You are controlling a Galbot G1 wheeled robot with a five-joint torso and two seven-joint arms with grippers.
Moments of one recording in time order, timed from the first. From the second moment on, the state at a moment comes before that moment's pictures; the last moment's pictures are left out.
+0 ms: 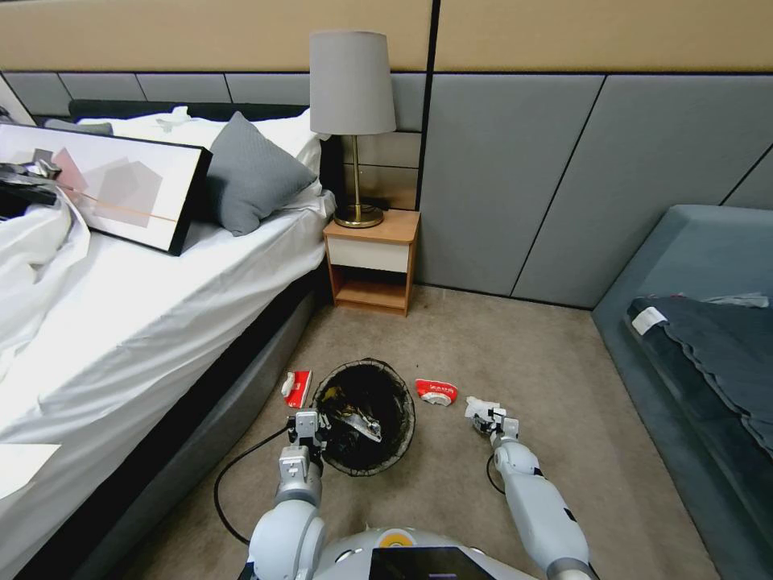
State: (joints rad) left arm 1.70 -1.51 -0.32 -2.22 0.02 0.34 -0.27; right arm -1.03 1.38 0.58 0.99 0.22 -0.17 0.02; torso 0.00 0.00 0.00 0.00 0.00
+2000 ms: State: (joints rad) left arm 1.70 -1.51 -0.30 -2.19 0.02 0.34 -0.27; right arm -1.62 1.36 0.33 2.00 0.05 0.47 -0.42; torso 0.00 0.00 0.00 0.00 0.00
